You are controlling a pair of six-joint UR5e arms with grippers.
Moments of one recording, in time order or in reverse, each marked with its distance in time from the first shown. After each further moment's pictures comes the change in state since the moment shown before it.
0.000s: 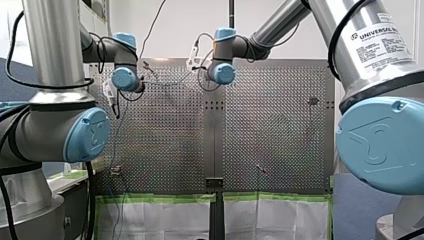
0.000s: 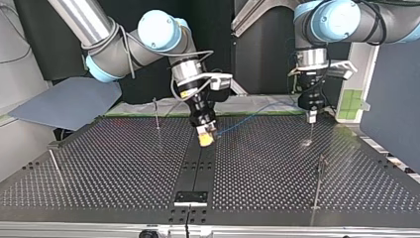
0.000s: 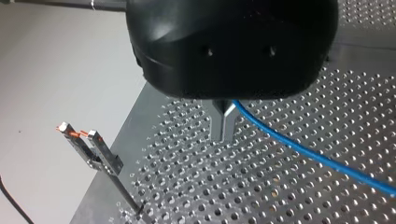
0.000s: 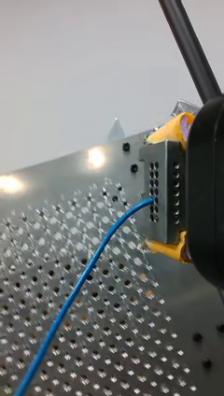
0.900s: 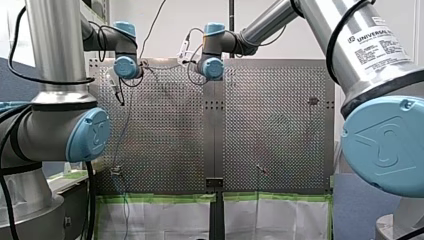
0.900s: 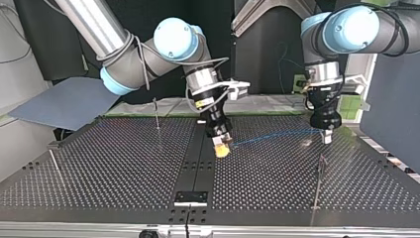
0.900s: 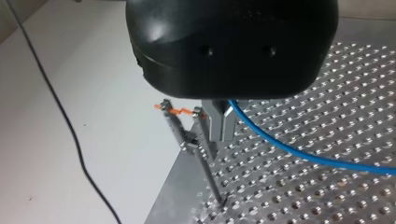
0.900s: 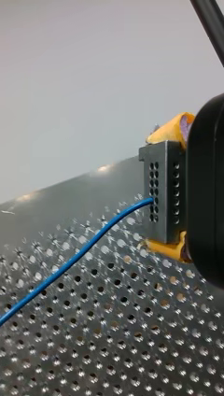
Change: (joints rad) left arm 0.035 -0.004 0.131 -0.024 -0.012 -0.114; right arm 0.049 0.073 -0.173 0.081 0.034 0.017
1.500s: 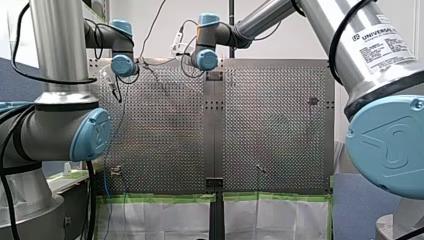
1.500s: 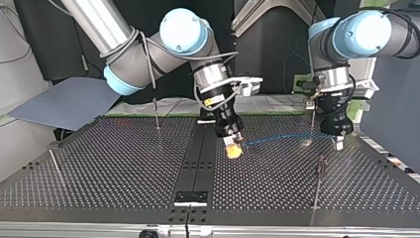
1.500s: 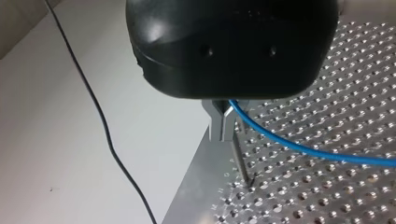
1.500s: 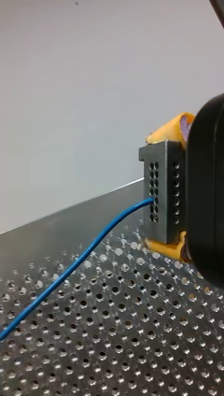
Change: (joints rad) left arm 0.051 0.000 0.028 -0.002 0.025 -0.025; right arm 0.042 0.000 -0.066 0.064 0.014 -0.006
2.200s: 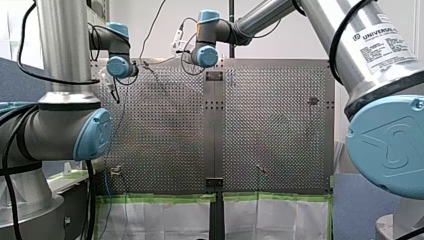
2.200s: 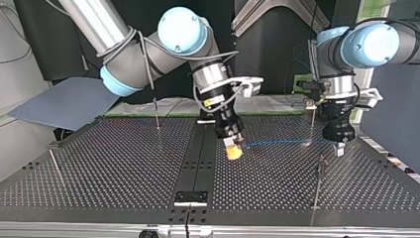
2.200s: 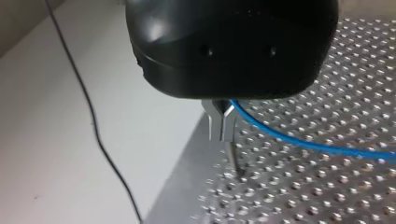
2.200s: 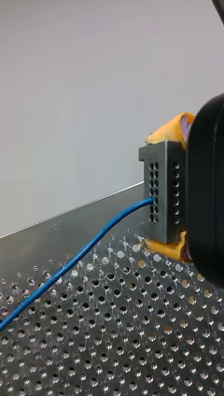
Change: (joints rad) left arm 0.060 -0.039 0.016 0.009 0.119 -0.005; right arm -0.003 -0.005 -0.020 0.045 0.001 0.004
